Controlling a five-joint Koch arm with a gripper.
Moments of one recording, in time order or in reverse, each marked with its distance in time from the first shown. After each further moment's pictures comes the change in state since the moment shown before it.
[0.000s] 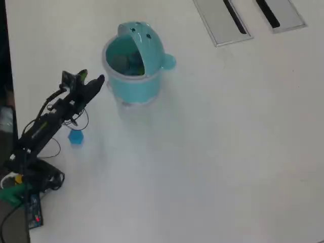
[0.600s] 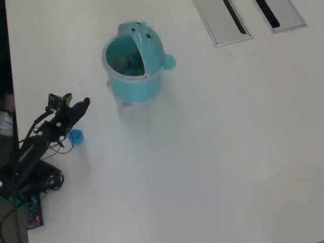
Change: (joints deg) arm -3.3 21.3 25.8 4.0 0.1
